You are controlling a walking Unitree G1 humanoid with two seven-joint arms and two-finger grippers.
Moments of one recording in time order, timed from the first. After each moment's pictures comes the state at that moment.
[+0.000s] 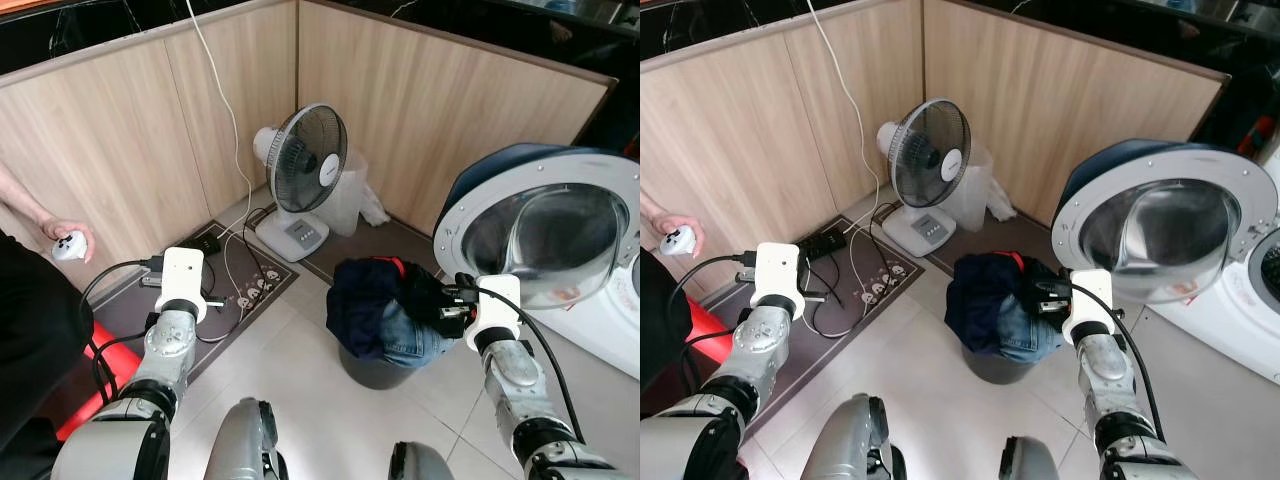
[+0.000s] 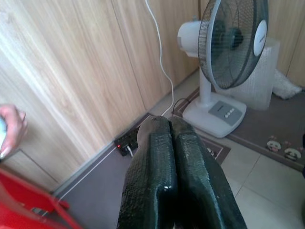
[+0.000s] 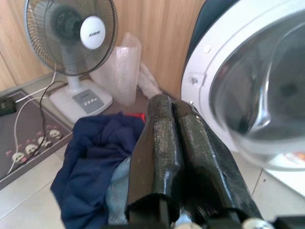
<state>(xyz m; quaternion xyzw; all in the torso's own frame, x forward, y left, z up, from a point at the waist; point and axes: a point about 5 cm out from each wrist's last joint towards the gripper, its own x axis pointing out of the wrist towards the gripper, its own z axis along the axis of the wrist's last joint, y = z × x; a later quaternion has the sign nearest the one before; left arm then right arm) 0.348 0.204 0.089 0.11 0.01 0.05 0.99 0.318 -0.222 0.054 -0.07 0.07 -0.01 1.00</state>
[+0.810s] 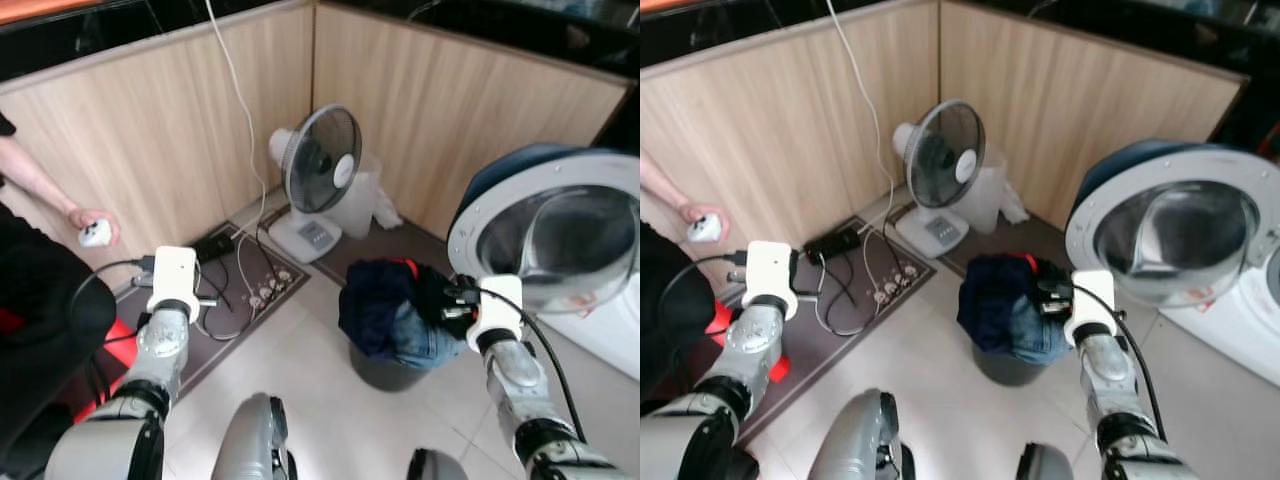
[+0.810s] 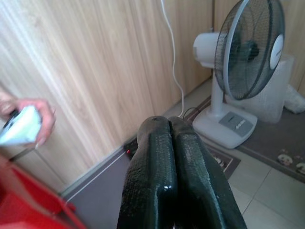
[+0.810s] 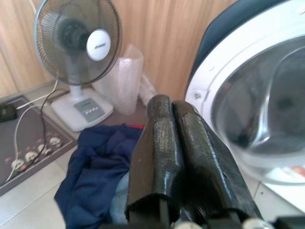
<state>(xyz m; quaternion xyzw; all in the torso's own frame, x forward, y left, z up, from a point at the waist) 0.349 0.214 0.093 0.11 0.00 0.07 0.99 0.319 -0.226 0.056 -0.07 0.07 -0.01 1.00</state>
